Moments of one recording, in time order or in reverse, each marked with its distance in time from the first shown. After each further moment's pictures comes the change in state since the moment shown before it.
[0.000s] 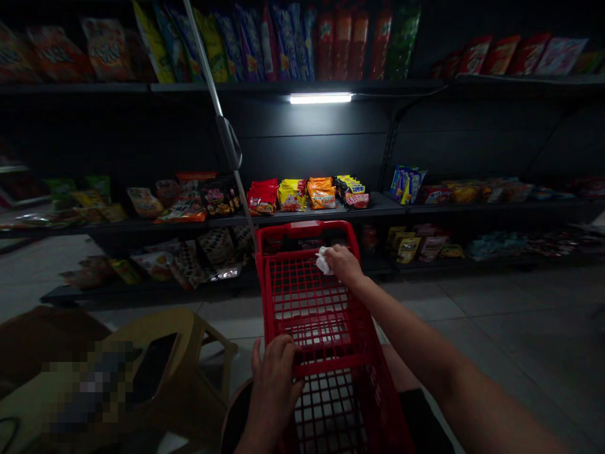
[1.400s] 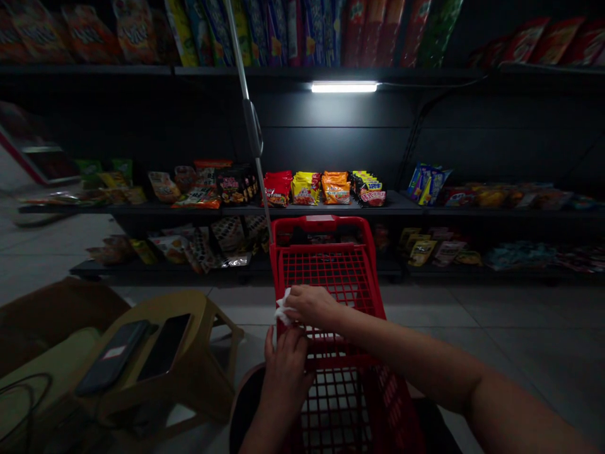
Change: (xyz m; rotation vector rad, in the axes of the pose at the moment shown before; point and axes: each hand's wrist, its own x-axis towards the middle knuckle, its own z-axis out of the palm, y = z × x) left_hand 0.002 -0.005 0.014 0.050 0.071 -0.009; right_hand -0.054 -0.129 0.003 0.165 -0.214 -0.613
